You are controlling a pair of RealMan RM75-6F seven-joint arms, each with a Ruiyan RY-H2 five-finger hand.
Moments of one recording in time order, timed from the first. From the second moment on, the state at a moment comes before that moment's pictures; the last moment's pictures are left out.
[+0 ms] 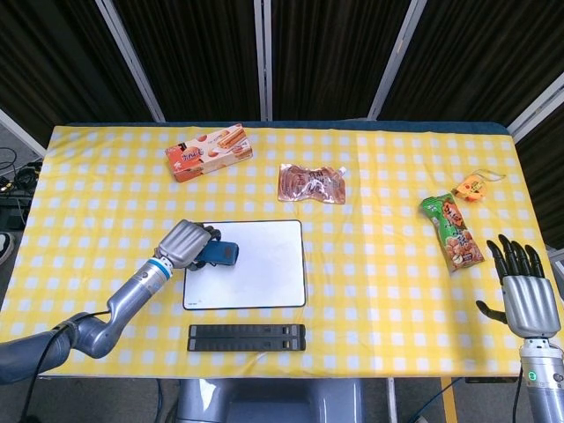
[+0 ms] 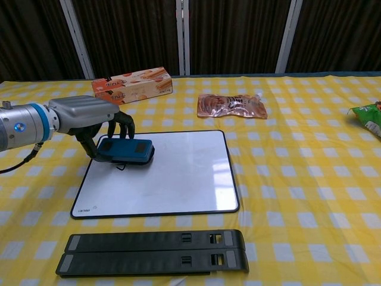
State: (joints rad) left arm -0.81 -1.54 -0.14 -1.29 1.25 0.72 0.30; right arm 0.13 -1.19 0.11 -1.50 -1.40 1.42 -0.13
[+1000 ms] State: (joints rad) left arm -0.84 -1.56 -0.07 -1.36 1.26 0.70 0.24; right arm 0.13 -1.19 0.11 -1.49 -1.40 1.42 -0.12
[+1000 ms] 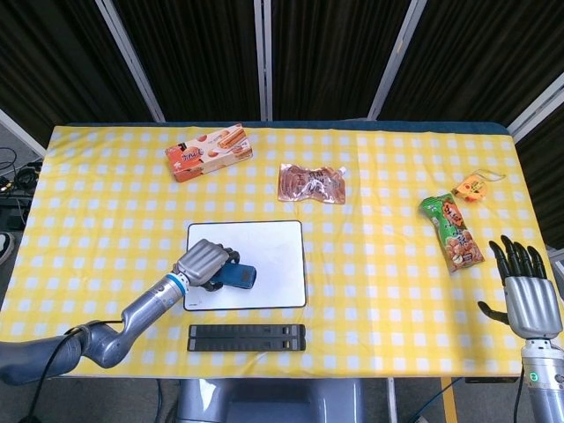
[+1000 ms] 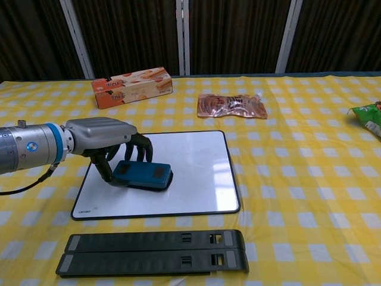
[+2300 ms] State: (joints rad) left arm -0.83 -1.56 -0.05 -1.31 1.34 0.72 0.10; right arm 0.13 -1.19 0.11 -1.50 -1.40 1.42 -0.13
